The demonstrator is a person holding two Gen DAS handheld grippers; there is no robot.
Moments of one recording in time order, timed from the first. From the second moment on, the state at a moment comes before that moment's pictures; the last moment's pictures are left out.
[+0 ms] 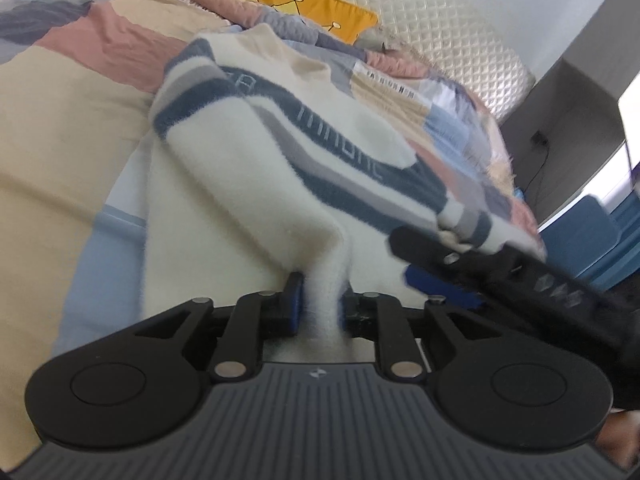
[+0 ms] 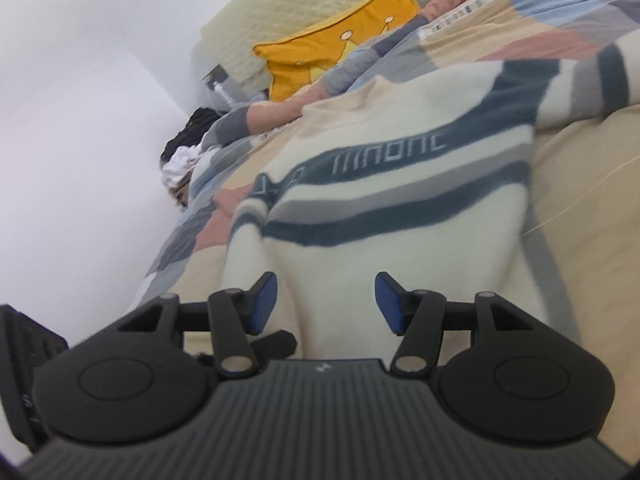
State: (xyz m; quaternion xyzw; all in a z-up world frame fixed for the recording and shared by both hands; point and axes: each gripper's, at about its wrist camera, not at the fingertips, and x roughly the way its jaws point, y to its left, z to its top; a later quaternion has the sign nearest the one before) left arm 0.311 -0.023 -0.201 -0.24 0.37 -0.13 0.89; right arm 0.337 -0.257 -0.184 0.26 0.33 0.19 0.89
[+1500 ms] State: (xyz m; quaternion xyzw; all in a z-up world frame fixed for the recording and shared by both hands) left arm 0.202 0.055 -0.187 -0.37 0.37 -0.07 0.85; right arm 0.321 -0.220 -0.198 0.28 0.39 0.29 0.83
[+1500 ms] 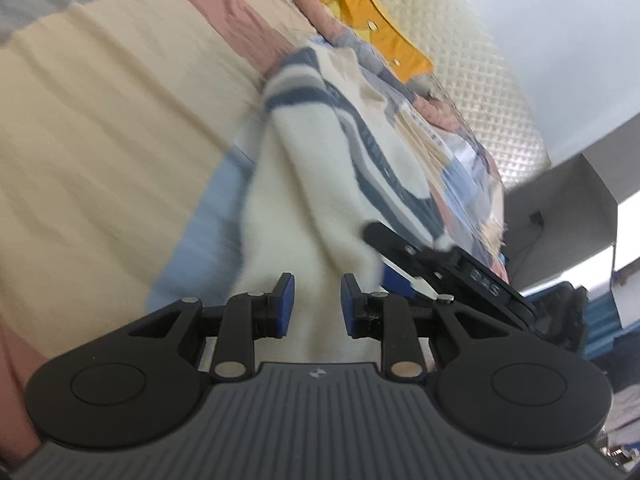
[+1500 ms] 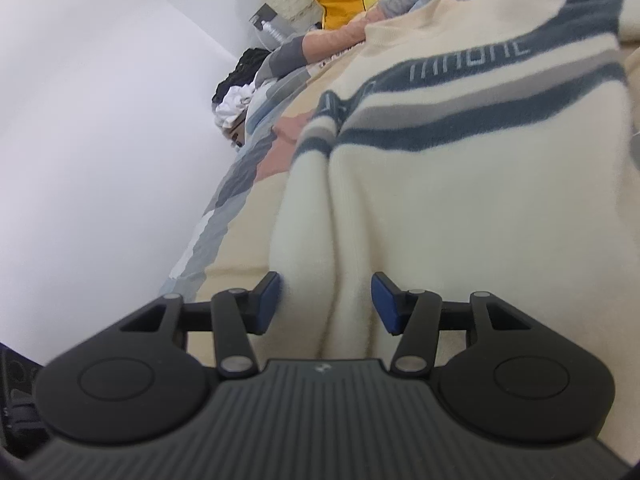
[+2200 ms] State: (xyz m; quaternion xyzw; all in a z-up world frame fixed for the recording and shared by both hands) left arm 0.192 0.058 -0.187 -0.38 0.36 -0.10 0.85; right arm 0.306 -0.229 -0.199 0.27 0.41 0.23 0.84
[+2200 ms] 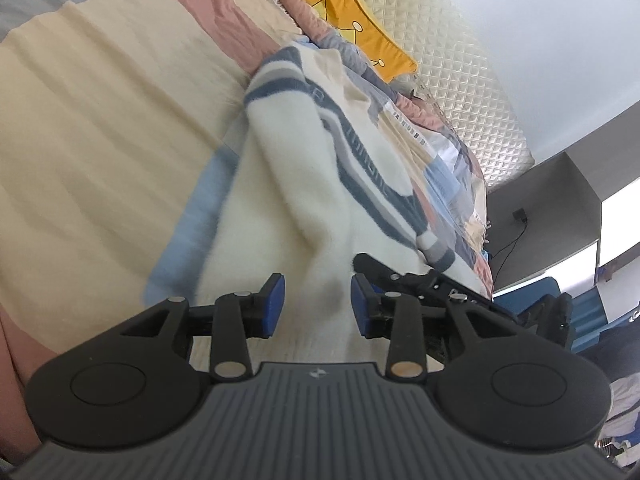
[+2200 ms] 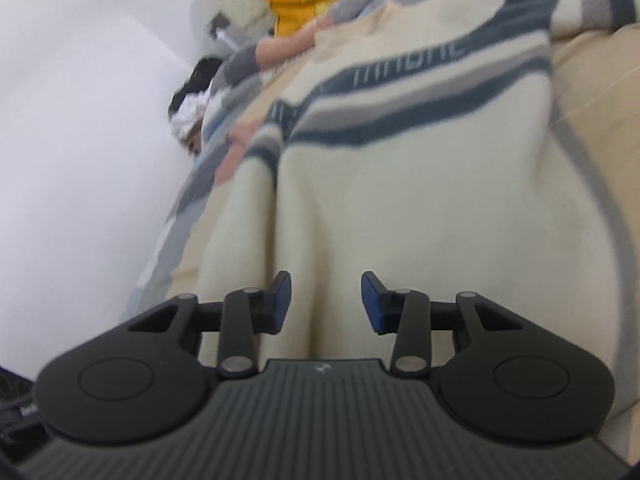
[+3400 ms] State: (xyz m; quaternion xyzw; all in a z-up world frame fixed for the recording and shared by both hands) left arm 0.224 0.061 -0.149 -0.39 0.26 -0.14 0.87; right arm 0.303 -0.250 -0.175 0.31 0.35 0.25 0.85
